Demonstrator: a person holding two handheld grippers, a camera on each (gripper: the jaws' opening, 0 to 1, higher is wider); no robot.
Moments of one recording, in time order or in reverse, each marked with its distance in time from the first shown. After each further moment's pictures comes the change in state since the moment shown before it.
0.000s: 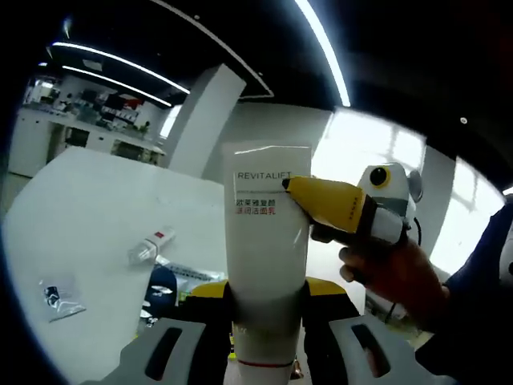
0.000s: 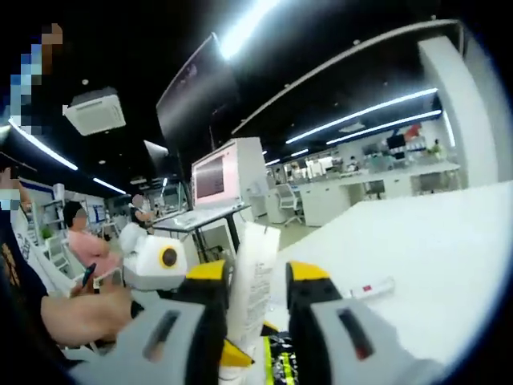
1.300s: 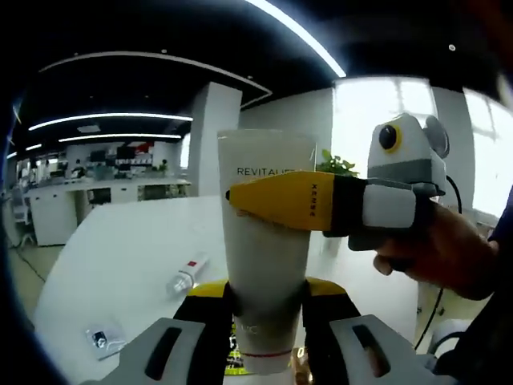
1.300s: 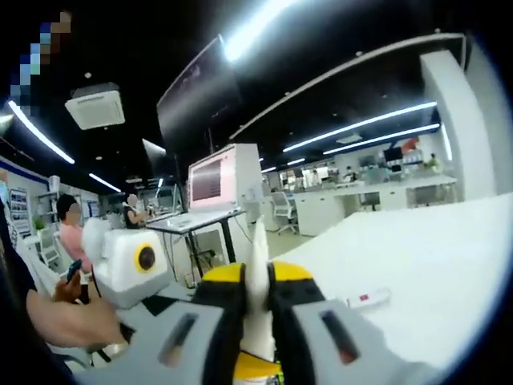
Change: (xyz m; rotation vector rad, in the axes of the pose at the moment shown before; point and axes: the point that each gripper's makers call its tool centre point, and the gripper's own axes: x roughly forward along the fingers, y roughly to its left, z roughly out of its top) left arm 0.008 0.012 0.008 0.285 -0.012 0.218; right arm 0.004 0.005 0.000 -0.066 -0.037 -0.014
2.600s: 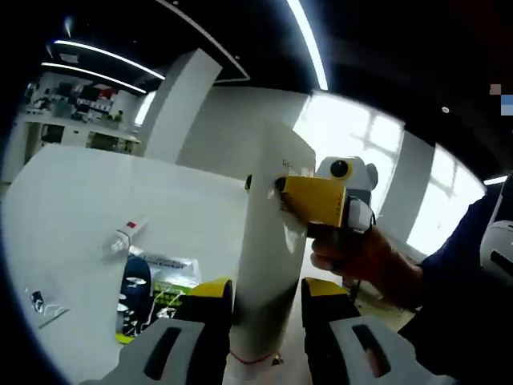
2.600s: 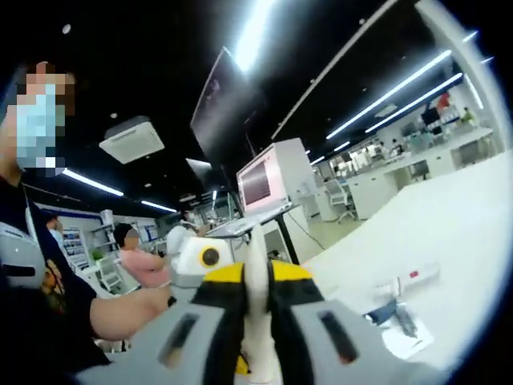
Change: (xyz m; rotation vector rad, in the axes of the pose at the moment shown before) left arm -0.020 -0.037 -0.011 -0.257 0.106 -0.390; right arm -0.019 0.018 0.001 0.203 -0.010 0.322
